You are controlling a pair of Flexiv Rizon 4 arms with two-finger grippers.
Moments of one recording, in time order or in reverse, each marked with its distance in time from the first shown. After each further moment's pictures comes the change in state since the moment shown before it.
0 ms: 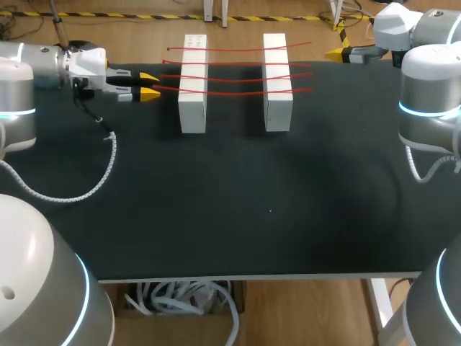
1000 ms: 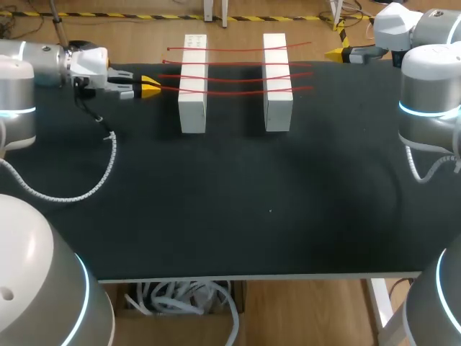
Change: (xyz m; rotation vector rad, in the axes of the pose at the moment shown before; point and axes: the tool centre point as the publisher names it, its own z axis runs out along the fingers) left arm 0.002 -0.001 0.003 -0.003 0.024 0.010; right arm 0.000 0.000 0.000 0.000 0.000 0.000
